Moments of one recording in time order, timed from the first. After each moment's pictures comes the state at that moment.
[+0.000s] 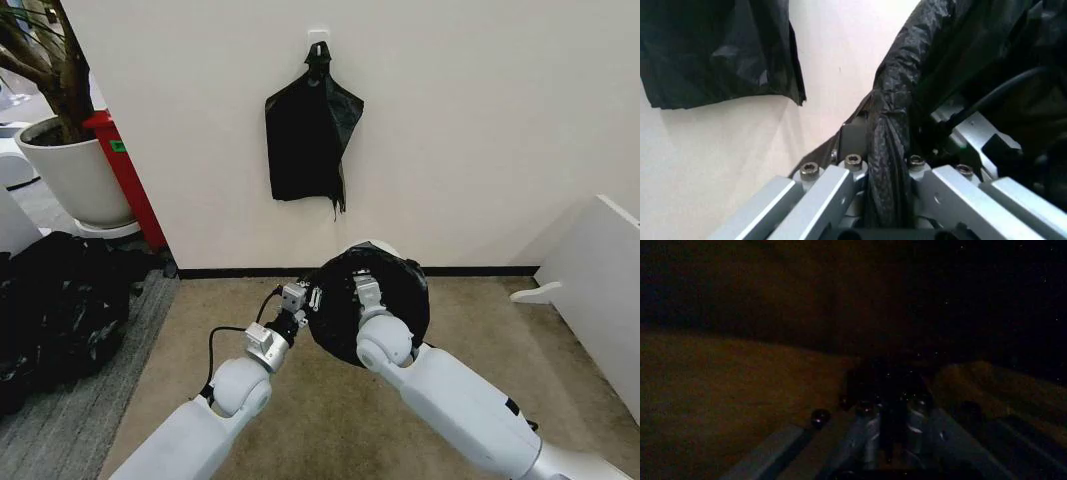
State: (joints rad) left arm 1.01 -1.10 0.05 -1.78 -0.39 -0.19 -0.04; right arm -0.67 1.17 -0.31 1.64 0.59 -0.49 0.73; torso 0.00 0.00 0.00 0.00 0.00
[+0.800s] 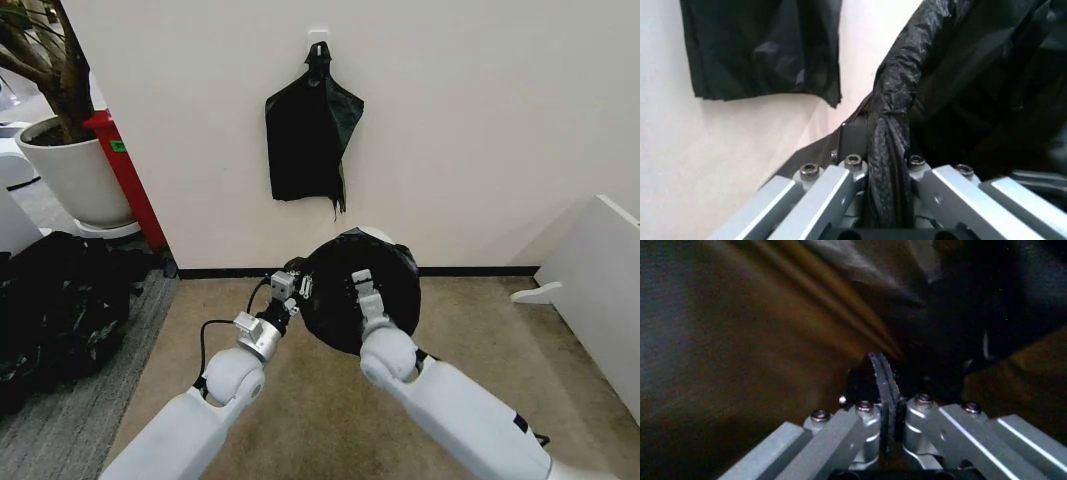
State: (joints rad) left arm 0.98 -1.10 0.00 -1.76 -0.49 -0.17 -0.06; right arm -0.79 1.11 -0.31 1.73 0.41 -0.29 0.59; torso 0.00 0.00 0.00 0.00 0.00
